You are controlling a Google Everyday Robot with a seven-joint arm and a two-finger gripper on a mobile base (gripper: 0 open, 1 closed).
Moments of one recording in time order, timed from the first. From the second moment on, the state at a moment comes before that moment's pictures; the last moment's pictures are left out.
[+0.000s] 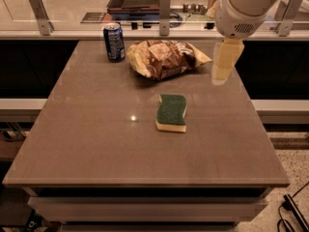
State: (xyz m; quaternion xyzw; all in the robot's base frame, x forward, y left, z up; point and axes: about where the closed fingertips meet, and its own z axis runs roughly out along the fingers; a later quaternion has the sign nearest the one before) arm 0.581 -0.152 0.974 -0.68 0.69 -0.13 0.22
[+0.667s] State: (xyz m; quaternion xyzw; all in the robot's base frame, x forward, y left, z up) arm 0.647 -0.124 0.954 -0.69 0.67 -0.08 0.27
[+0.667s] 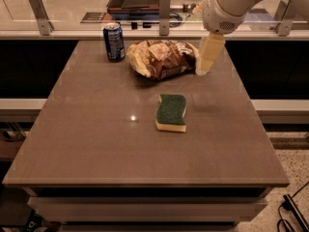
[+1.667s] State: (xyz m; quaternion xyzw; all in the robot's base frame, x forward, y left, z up) arm 0.694 -0.091 0.914 -0.68 0.66 -0.06 0.30
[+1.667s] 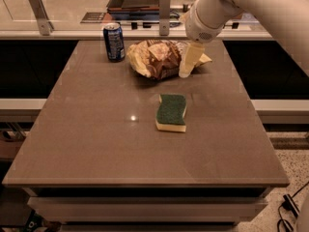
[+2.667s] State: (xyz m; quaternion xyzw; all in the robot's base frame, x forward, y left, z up) arm 0.732 -0.061 0.879 -0.69 0.65 -0.07 0.32
